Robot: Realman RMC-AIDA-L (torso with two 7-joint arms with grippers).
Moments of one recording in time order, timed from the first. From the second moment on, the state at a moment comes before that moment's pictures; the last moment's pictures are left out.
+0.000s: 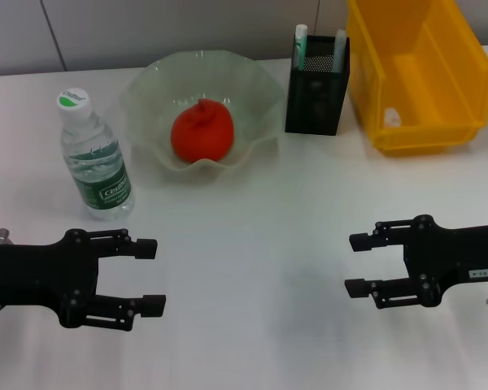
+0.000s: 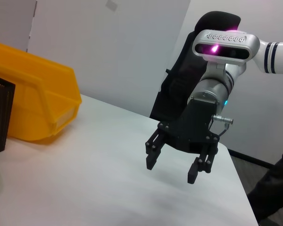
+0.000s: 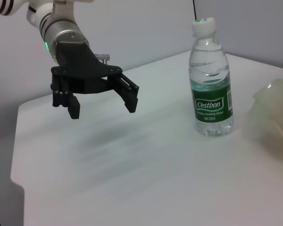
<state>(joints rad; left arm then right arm) -0.56 -1.98 0.74 0.56 2.08 1.85 -1.32 0.33 2.08 -0.84 -0.90 -2.04 -1.70 1.38</state>
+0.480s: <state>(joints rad) -0.56 -1.98 0.74 0.56 2.08 1.84 -1.32 0.34 2.08 -0.84 -0.88 -2.03 -1.70 1.37</state>
